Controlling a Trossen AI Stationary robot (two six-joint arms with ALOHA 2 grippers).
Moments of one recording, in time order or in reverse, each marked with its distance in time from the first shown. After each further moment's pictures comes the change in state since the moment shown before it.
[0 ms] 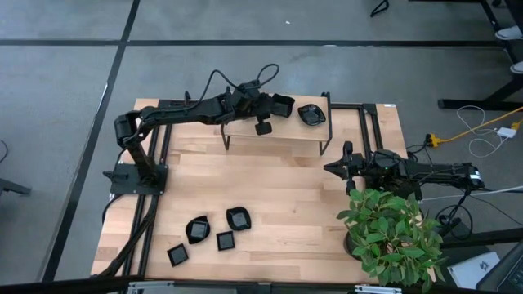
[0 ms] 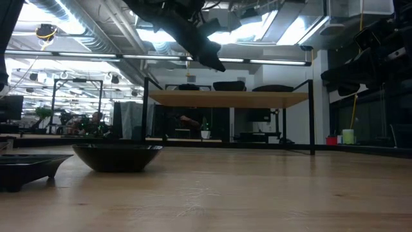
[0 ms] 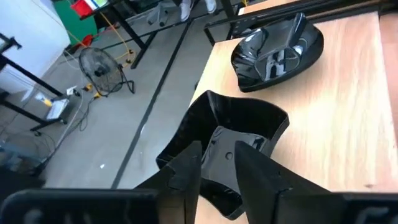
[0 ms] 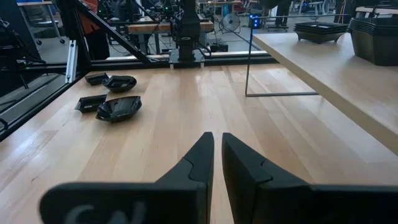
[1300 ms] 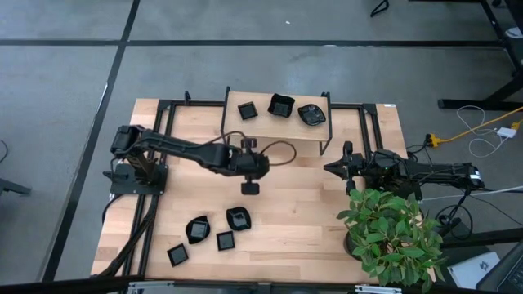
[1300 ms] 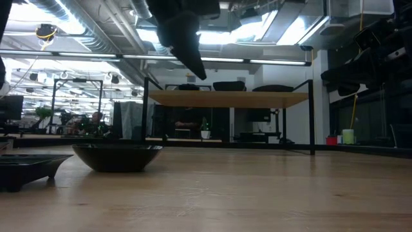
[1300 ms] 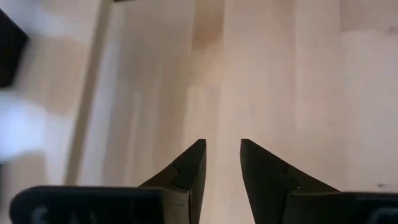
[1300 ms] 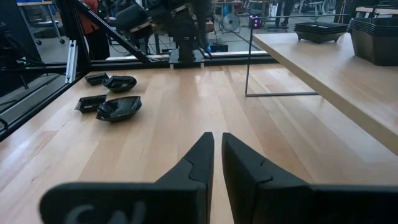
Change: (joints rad) left arm -0.490 -0.006 0.000 -0.554 -0.226 -0.410; right arm 0.000 0.000 0.000 0.000 0.000 0.000
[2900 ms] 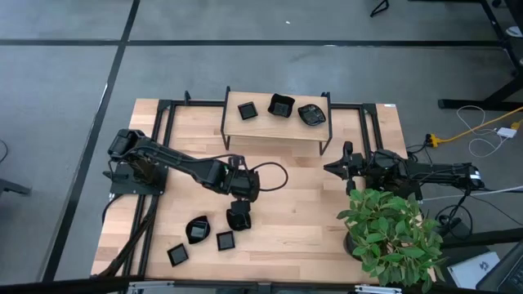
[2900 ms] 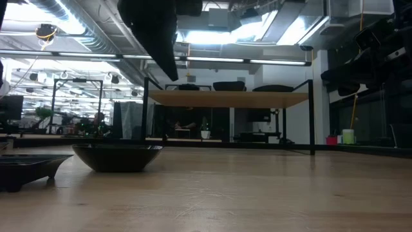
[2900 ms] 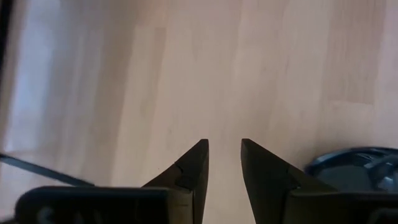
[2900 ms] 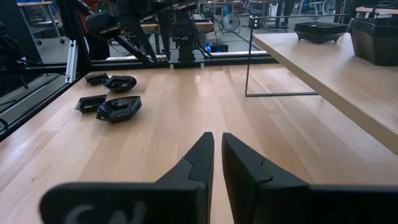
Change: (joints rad) left arm -0.151 0.000 0.000 -0.197 0.033 -0.322; right arm 0.000 0.000 0.000 0.000 0.000 0.000
